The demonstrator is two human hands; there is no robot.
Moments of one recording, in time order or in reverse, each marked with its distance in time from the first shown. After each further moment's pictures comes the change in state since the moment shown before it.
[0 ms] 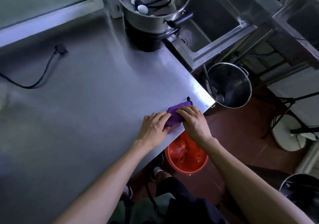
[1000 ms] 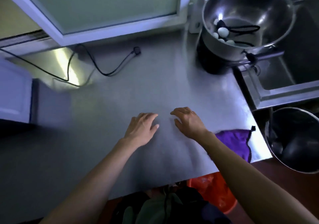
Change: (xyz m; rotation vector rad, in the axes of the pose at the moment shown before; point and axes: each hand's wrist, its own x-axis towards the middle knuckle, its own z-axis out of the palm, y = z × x) left_hand -0.045 -0.114 -0.100 0.135 -0.011 -0.613; right_hand 0.157 -0.113 0.042 0.114 -0.427 -0.449
